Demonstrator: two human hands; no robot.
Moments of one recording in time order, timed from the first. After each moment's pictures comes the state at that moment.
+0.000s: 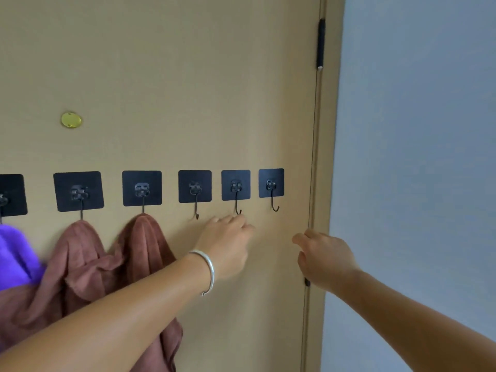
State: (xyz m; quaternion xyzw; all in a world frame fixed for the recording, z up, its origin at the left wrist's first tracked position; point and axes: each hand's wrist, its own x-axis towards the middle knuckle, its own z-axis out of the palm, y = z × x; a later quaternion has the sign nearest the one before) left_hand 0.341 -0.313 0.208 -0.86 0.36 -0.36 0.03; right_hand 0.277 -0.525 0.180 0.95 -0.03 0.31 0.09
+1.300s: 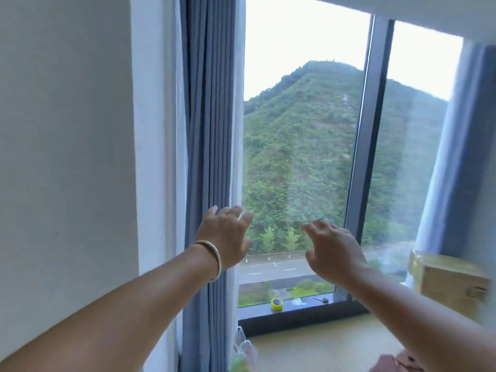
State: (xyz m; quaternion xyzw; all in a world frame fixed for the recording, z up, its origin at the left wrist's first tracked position) left_hand -0.064 -0.471 0.184 -0.45 0.83 -0.26 -0.21; right_hand -0.292 -0.407 0.167 0.67 -0.68 0.18 0.24
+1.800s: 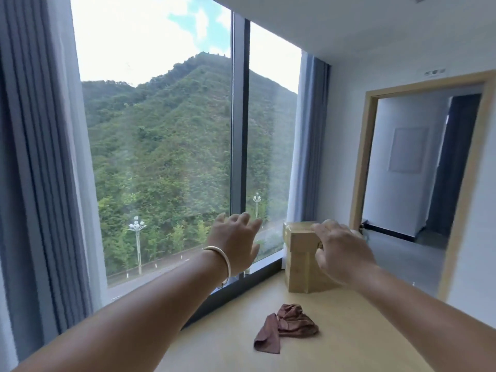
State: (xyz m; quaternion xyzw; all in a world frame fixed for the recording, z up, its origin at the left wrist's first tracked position) left_hand -0.414 -0.379 0.157 -0.22 0.93 -0.19 -0.24; right_hand -0.590 -0.217 0.142 0.48 -0.83 0.12 0.26
